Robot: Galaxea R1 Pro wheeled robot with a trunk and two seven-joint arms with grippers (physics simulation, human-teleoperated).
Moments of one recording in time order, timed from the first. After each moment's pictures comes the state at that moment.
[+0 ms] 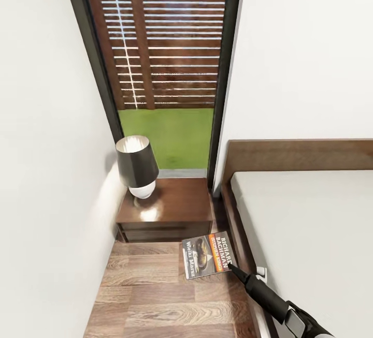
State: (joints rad) left arm -0.22 0.14 -0.57 -0.14 0.69 -0.23 -0.07; right arm -0.55 -0.09 -0.64 -0.18 -0.07 0.16 1.31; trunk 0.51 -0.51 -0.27
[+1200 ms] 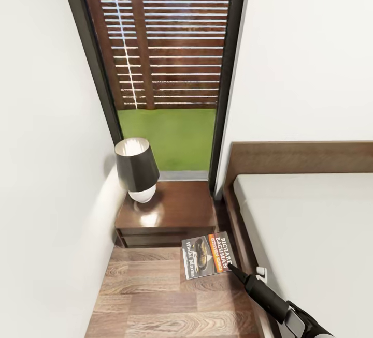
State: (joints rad) left arm -0.22 0.14 -0.58 -0.14 0.69 -0.23 -0.07; right arm -0.55 -0.09 -0.63 -0.18 -0.07 0.16 1.31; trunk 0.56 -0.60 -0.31
